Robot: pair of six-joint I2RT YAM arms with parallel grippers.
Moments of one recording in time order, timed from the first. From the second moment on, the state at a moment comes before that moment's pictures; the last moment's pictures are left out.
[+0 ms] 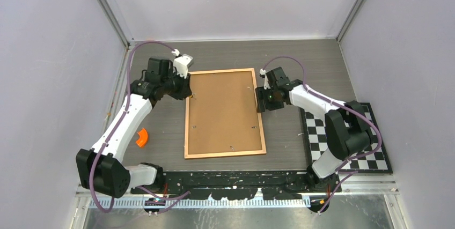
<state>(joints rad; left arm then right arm) -0.27 1.26 1.15 -0.65 0.30 0.16 0.43 1.61 1.04 -0.49 -0.10 0.19</state>
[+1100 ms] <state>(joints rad) -0.24 1.24 1.13 -0.64 0.35 0.13 0.47 1.84 1.21 -0.59 -0.10 0.12</state>
